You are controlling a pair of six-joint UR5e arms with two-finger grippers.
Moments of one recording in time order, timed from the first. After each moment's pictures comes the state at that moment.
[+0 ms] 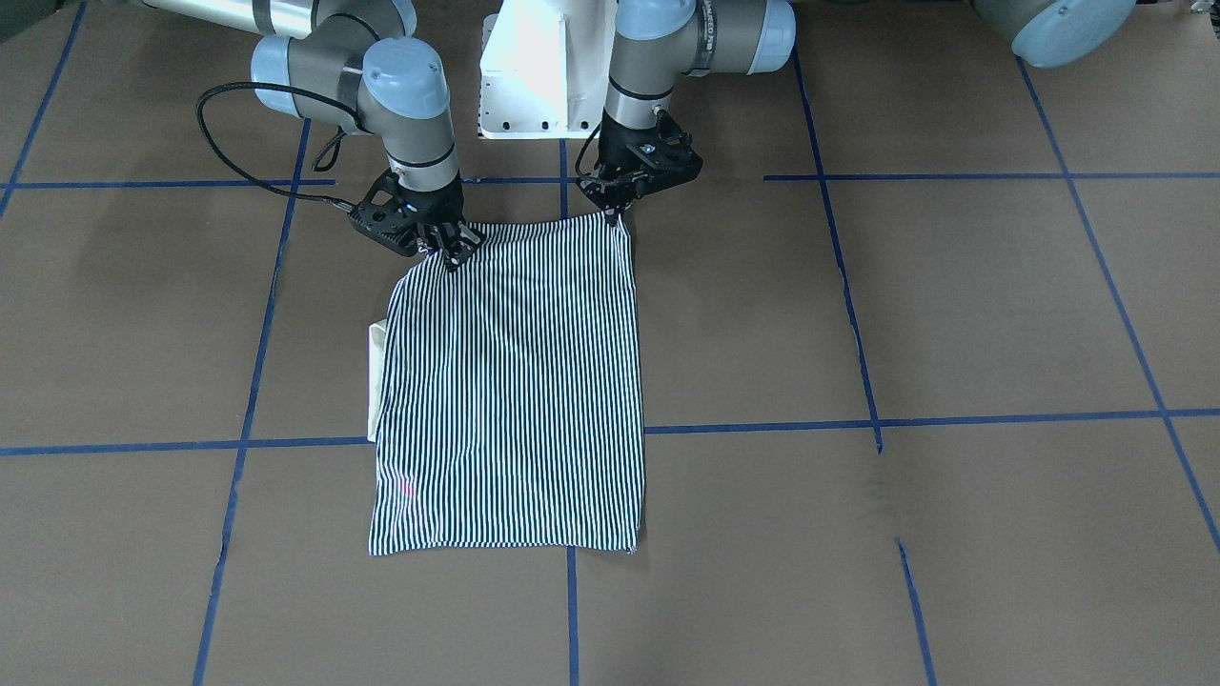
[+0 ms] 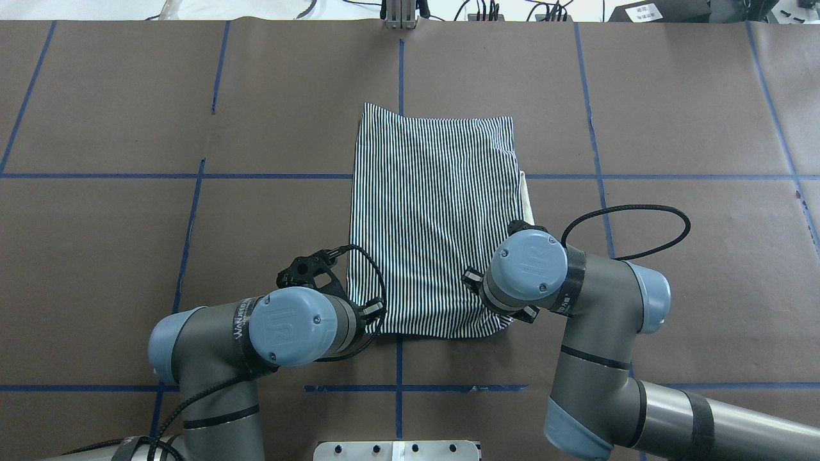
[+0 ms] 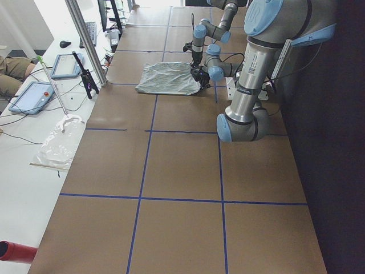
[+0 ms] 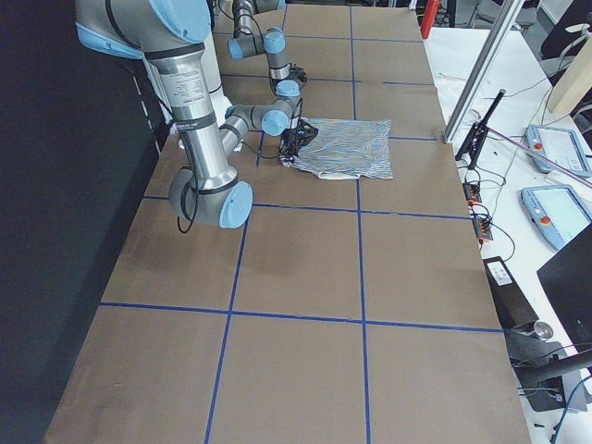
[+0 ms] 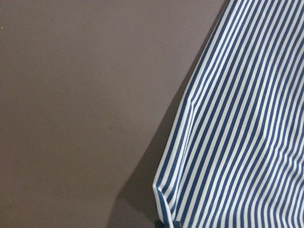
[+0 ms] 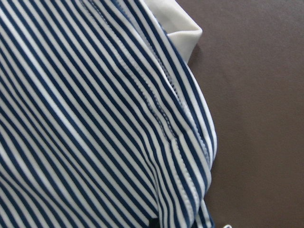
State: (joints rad) left arm -0.26 -2.13 -1.81 -1.70 -1.61 -1.88; right arm 0.38 -1.13 1.79 -1.53 1.75 1.87
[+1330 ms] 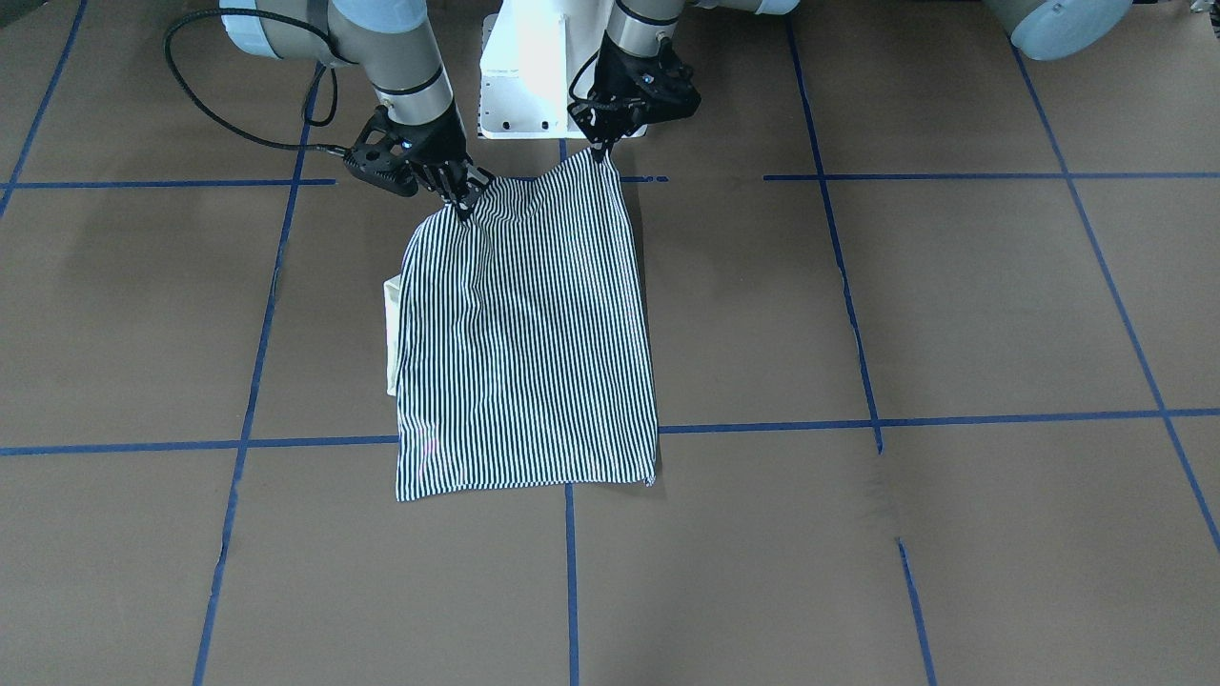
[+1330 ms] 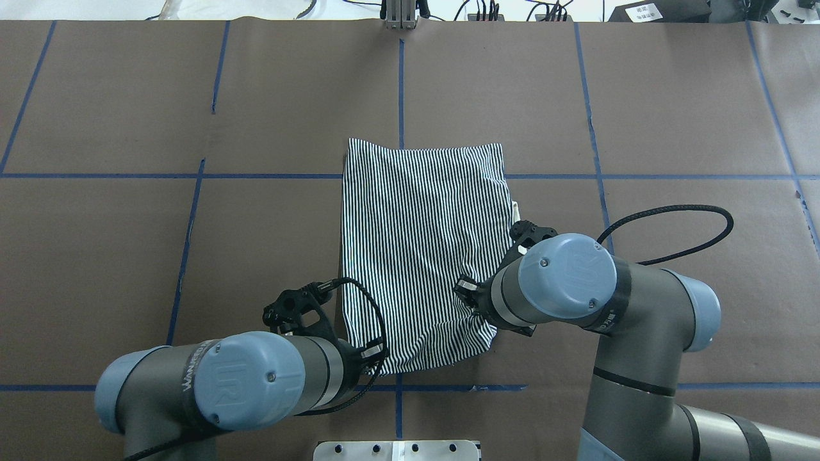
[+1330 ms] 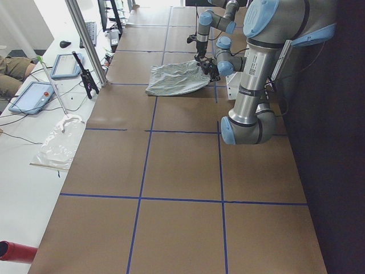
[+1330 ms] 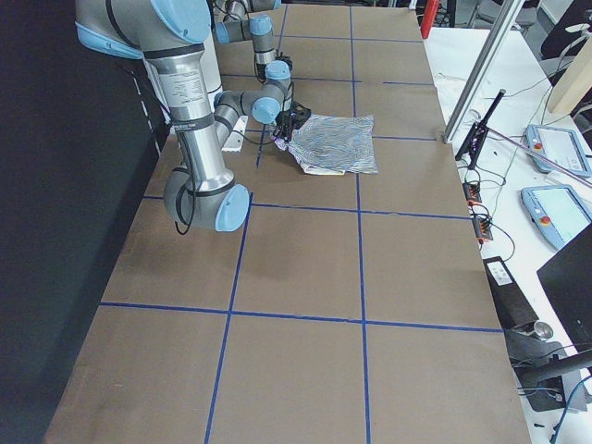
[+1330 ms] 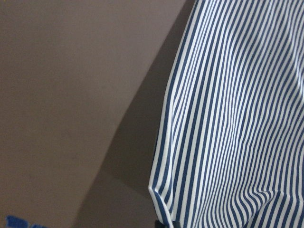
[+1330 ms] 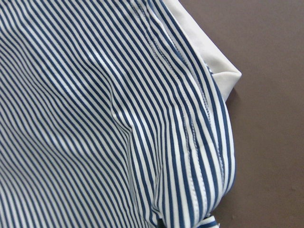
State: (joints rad) left arm -0.17 -2.06 -2.05 -1.64 -1.60 -1.90; right arm 0.36 -1.18 2.02 -1.53 1.79 1.88
